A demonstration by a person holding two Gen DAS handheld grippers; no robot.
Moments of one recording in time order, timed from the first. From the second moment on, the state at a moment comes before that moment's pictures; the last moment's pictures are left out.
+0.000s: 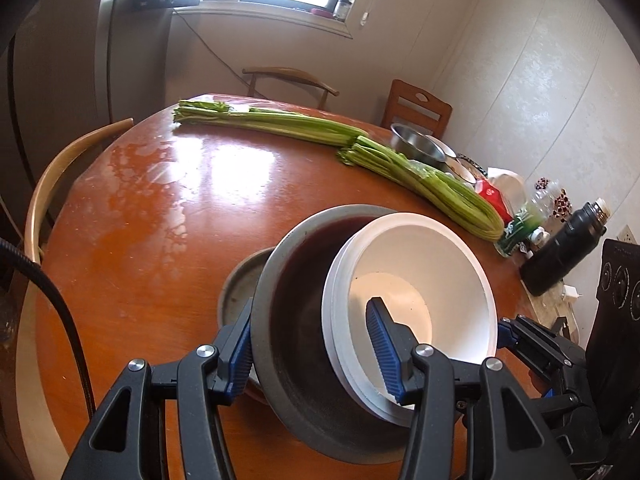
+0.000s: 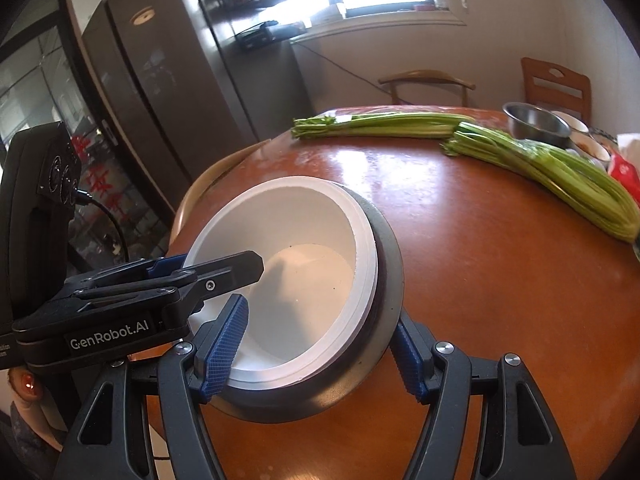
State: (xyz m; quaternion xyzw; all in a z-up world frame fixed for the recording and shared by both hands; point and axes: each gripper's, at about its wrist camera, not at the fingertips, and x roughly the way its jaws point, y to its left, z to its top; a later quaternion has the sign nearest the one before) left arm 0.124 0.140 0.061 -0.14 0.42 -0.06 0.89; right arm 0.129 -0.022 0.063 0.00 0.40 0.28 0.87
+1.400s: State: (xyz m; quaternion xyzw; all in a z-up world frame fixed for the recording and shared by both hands) left arm 0.153 0.160 0.003 -0.15 0.46 -0.05 0.87; right arm 0.152 0.004 0.020 -0.04 0.43 0.26 0.86
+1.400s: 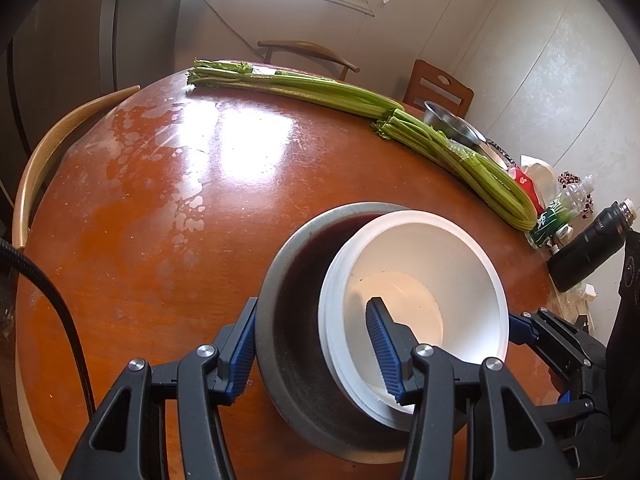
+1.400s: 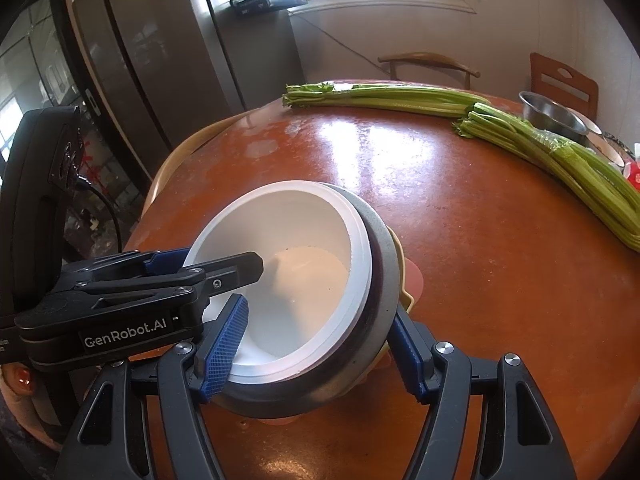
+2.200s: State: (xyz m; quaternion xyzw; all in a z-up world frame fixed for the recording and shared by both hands) left arm 0.140 0.179 0.012 -0.15 0.44 -0.01 0.89; right arm 0.148 -0.006 0.032 -0.05 0.40 0.23 0.88
